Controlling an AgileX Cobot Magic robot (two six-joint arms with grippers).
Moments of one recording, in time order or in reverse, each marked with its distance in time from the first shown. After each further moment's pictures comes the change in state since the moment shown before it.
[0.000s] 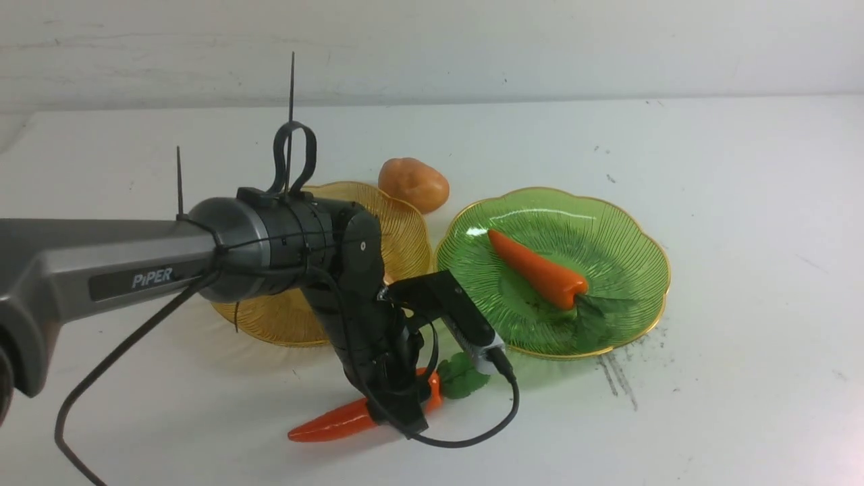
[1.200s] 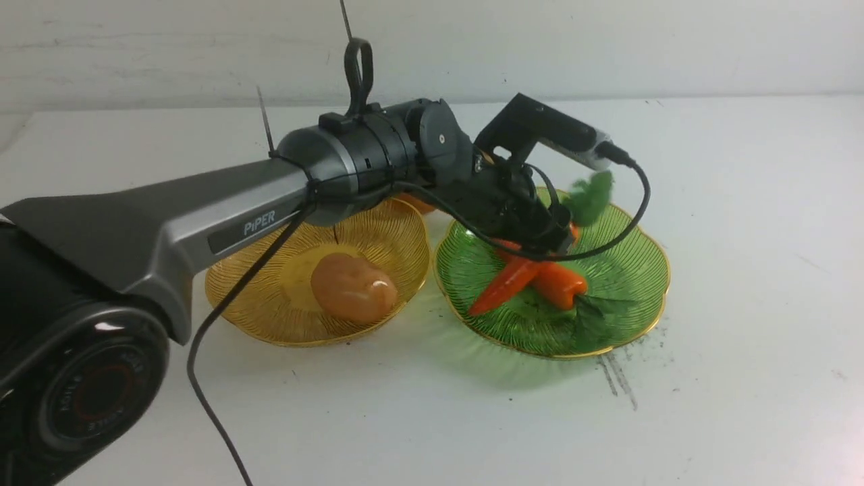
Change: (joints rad) right arm 0.000 0.000 0.001 0.049 -0.010 -0.051; left arm -0.044 0.197 -0.500 -0.247 -0.294 -0.132
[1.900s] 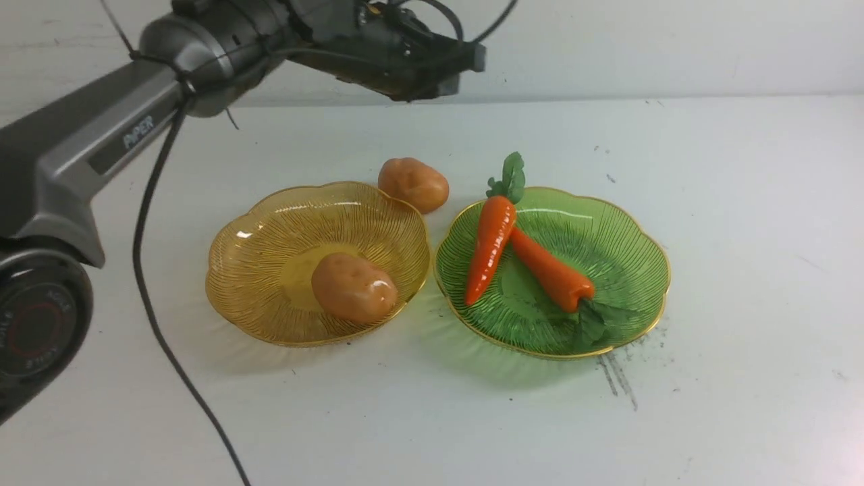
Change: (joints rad) right arm 0.000 0.000 0.000 0.000 0.000 -0.002; left arm 0.249 -0.016 -0.271 0.020 0.118 -0.398
